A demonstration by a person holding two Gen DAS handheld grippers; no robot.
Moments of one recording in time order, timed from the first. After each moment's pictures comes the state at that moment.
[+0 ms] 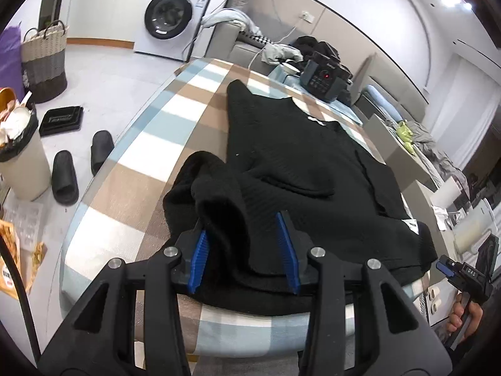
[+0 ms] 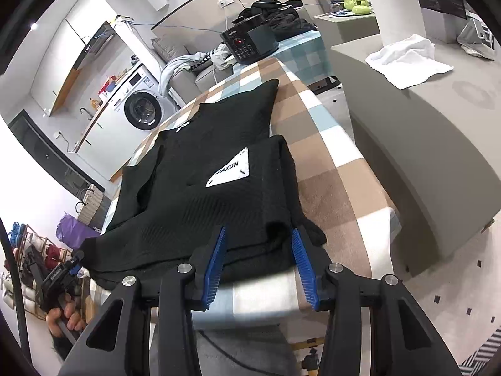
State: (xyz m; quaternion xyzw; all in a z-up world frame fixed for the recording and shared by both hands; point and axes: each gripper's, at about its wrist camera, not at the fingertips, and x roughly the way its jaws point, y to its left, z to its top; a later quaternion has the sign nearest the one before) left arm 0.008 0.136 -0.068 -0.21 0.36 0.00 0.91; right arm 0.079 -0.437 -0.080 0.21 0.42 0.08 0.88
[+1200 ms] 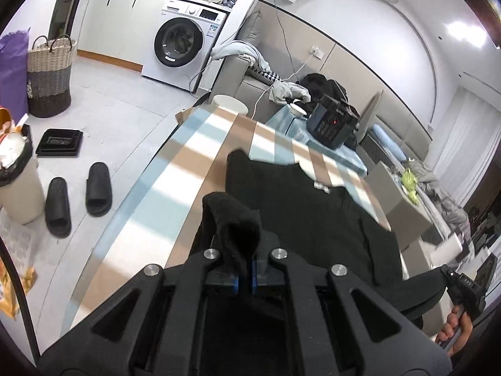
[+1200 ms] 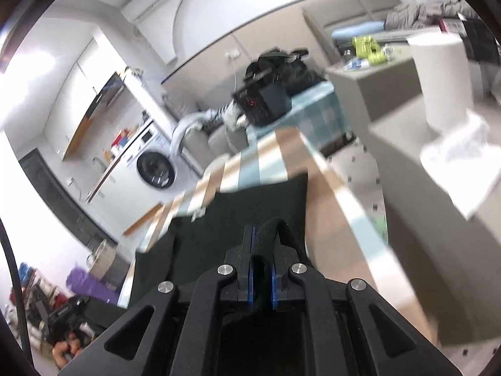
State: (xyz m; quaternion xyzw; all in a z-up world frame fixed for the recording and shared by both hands) left arm 0.113 0.173 -0.024 -0.25 0.29 0.04 0.92; right arm 0.202 -0.438 -0.030 0.25 0.28 0.07 0.92
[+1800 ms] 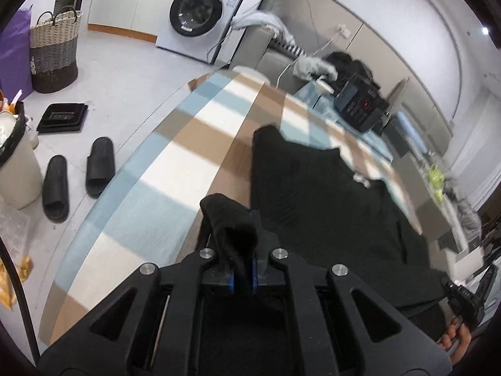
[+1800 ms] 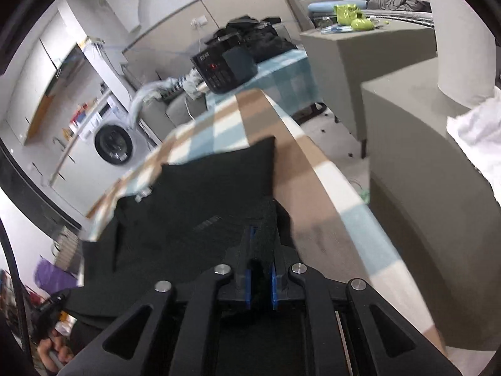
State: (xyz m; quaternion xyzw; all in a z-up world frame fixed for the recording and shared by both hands) left arm 0.211 0.187 -0.102 -0.25 0.37 0.07 0.89; right arm 0.263 -0.427 -0.095 0.21 0.39 0.00 0.89
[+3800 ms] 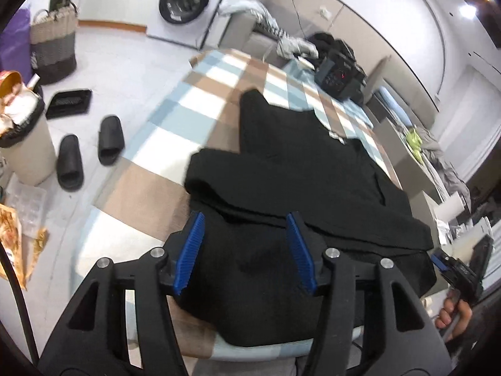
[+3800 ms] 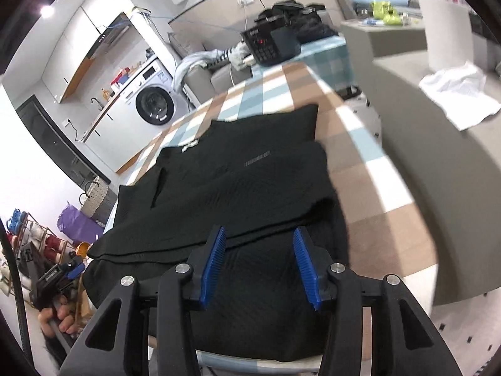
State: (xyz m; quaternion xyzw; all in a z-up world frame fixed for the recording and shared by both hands) left arm 0.029 0.171 -0.072 -0.25 0.39 0.02 0.89; right arm 0.160 -0.406 -0.085 0.19 0.42 0.11 0.88
